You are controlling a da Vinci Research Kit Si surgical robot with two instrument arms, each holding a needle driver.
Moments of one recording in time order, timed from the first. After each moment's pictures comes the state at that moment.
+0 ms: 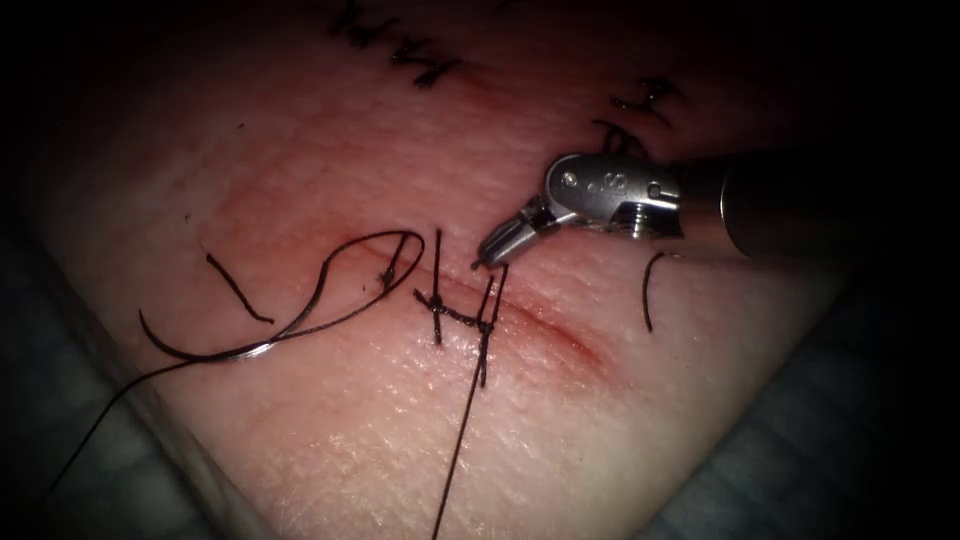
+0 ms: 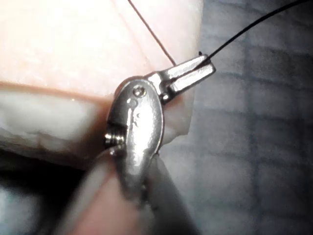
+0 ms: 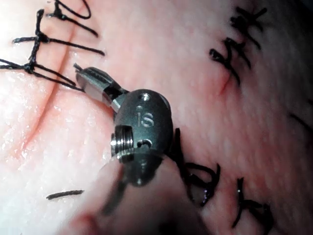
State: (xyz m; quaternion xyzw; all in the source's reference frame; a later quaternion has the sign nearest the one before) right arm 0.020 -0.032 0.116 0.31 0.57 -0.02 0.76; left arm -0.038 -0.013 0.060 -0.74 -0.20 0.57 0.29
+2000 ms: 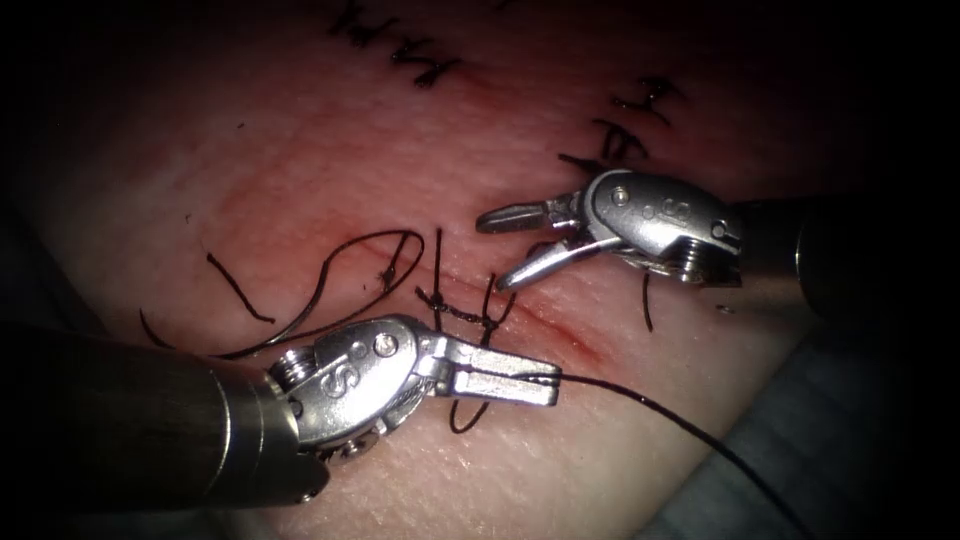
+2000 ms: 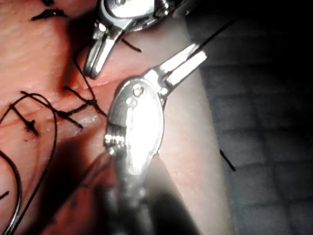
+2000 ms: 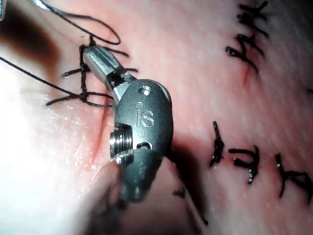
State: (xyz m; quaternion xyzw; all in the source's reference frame) right arm 0.019 -0.036 0.106 0.19 0.65 0.11 0.73; left arm -0.040 0.008 0.055 -0.77 -0.14 0.59 0.22
